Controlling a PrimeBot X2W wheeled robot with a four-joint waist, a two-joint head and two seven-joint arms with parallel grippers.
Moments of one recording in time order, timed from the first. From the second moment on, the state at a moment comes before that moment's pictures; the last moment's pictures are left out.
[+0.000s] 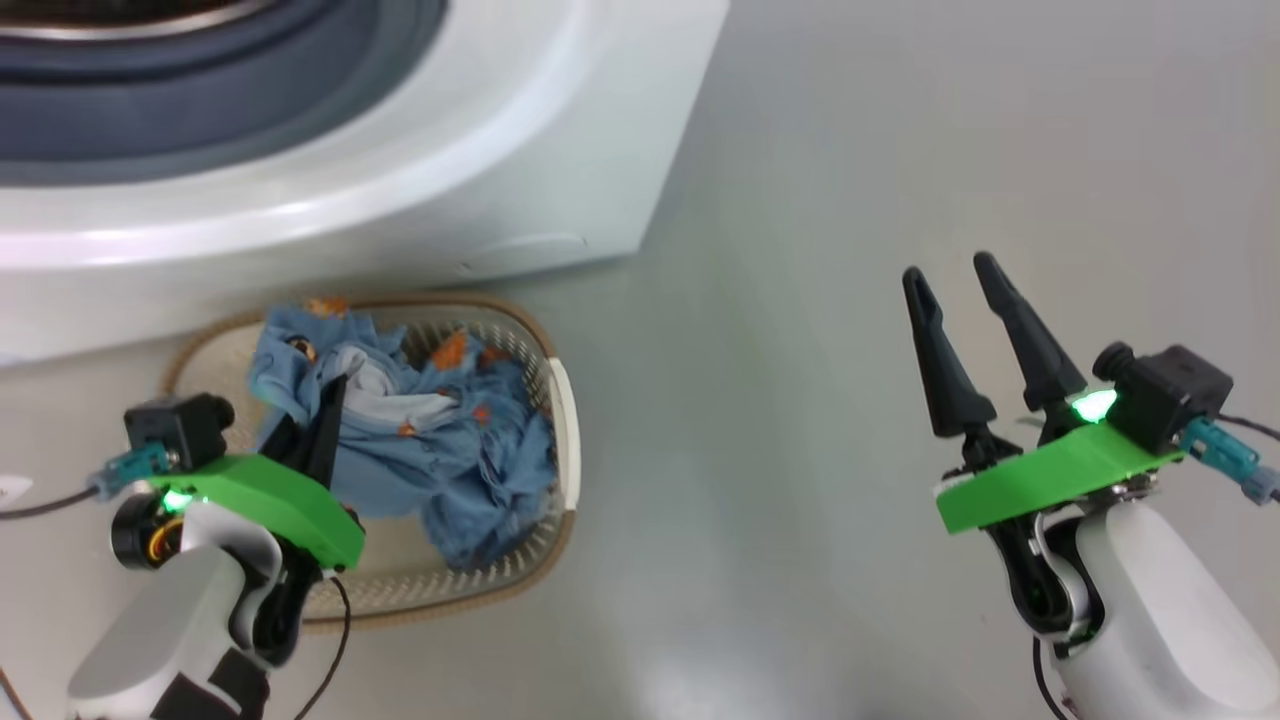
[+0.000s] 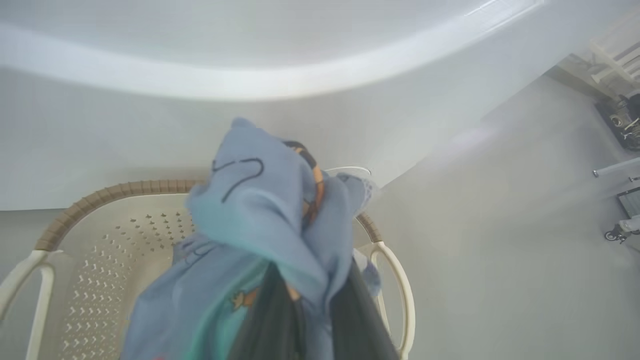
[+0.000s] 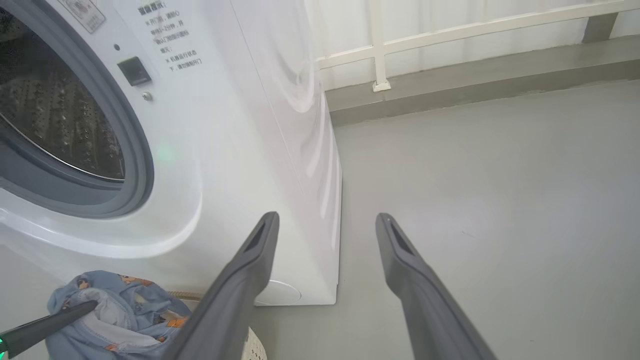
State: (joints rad) left arm -0.69 0.35 -0.68 0.85 -0.97 -0.13 -0.24; right arm -0.39 -0.17 0.25 0.25 0.51 0.13 -0.25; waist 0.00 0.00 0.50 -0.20
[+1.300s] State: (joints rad) left arm -0.20 0.37 -0.47 0.21 -0.74 0.03 -0.25; right arm -0.16 -0.31 0.29 0.30 0.62 0.13 -0.25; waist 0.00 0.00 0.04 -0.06
